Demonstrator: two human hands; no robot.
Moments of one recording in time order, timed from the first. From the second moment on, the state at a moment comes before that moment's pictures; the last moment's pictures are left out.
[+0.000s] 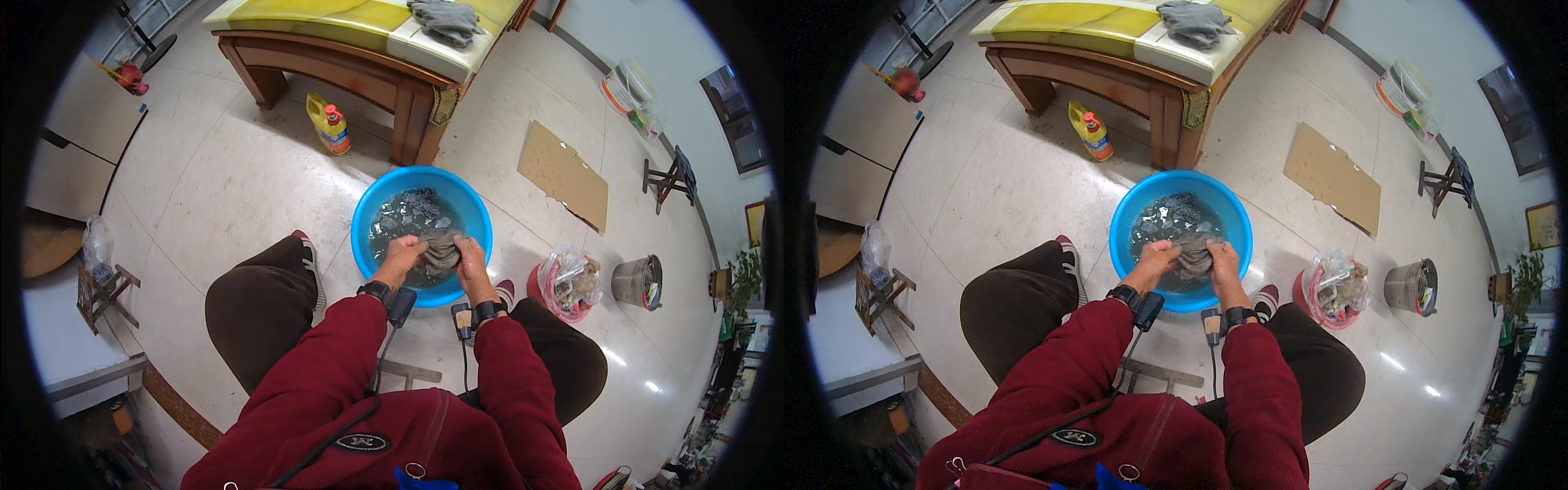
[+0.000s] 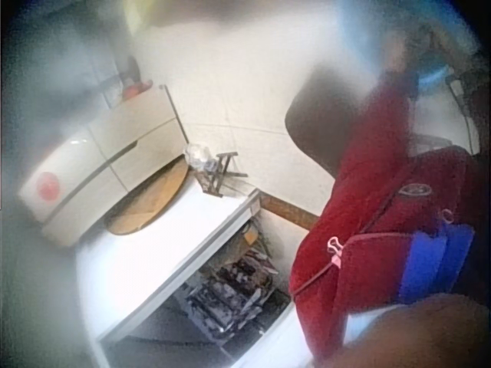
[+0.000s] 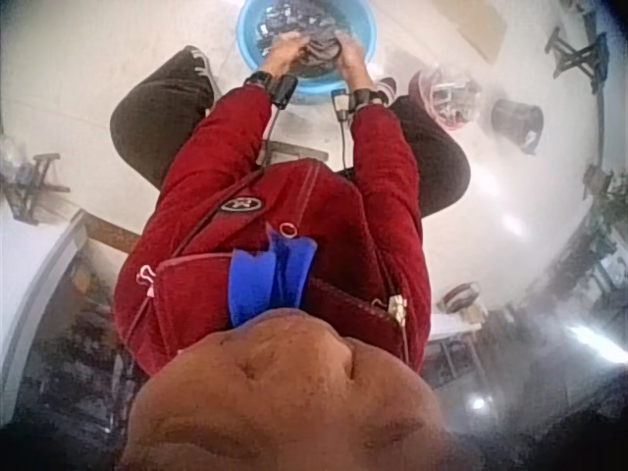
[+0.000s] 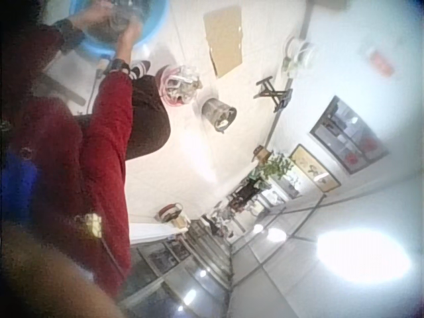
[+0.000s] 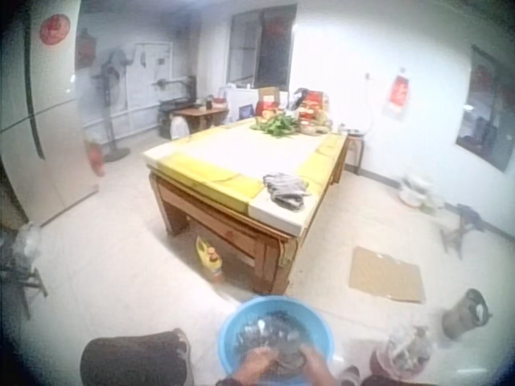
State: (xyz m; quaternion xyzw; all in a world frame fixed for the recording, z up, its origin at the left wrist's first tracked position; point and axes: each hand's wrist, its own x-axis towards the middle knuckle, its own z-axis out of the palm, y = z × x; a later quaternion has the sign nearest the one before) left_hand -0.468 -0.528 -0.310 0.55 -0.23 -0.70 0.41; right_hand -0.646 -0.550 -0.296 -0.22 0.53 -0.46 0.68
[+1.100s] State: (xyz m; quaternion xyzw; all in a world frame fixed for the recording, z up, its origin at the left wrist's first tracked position) left_hand -0.412 -0.546 -0.328 0.66 -0.29 -0.47 0.50; right_hand -0.685 -0.539 -0.314 -0.57 0.66 0.05 0.49
